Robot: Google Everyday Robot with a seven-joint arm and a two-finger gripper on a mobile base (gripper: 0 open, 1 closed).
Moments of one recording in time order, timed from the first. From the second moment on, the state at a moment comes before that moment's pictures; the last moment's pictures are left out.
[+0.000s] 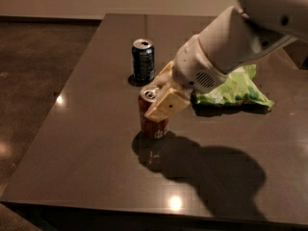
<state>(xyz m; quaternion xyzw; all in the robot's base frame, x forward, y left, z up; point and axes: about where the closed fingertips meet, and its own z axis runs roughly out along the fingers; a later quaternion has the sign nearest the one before) 0.448 -0.002 0.929 -0.65 0.68 0.21 0.27</state>
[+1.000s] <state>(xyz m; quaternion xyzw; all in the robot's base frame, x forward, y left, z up) 0.482 -0.091 0.933 -0.58 0.74 0.16 0.28</state>
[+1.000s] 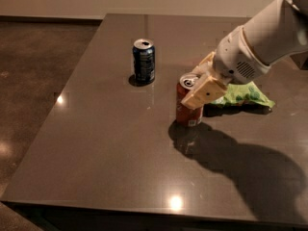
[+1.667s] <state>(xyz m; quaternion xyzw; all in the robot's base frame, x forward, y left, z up) 0.486 -0.098 0.925 -0.57 0.75 0.17 0.29</state>
